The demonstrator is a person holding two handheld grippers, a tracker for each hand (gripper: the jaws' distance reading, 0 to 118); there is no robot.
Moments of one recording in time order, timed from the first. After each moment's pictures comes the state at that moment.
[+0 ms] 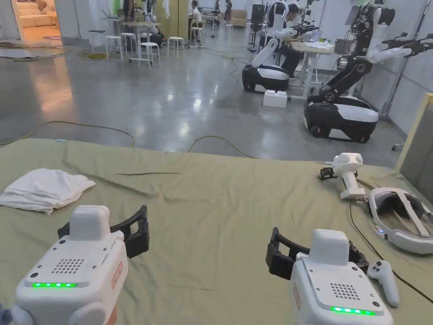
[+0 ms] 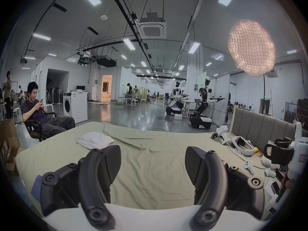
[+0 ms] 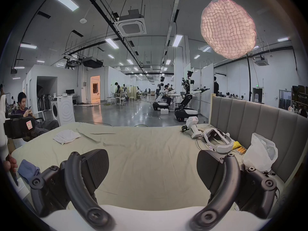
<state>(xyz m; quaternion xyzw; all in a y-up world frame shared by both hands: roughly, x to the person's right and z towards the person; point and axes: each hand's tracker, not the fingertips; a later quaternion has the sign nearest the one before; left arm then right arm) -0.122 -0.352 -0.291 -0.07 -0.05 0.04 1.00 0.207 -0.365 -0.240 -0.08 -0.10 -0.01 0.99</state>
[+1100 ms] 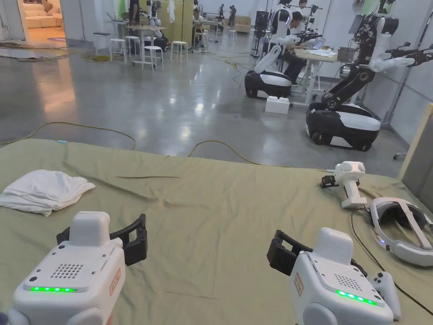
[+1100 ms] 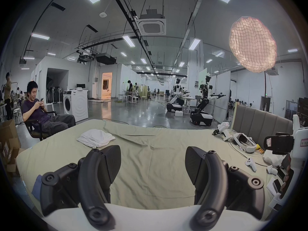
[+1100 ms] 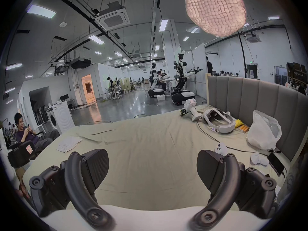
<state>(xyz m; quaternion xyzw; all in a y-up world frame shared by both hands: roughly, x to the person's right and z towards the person) -0.122 -0.358 -0.297 -0.09 -0.05 0.03 0.99 0.210 -0.353 -0.262 -0.14 -0.12 -0.10 0.98</state>
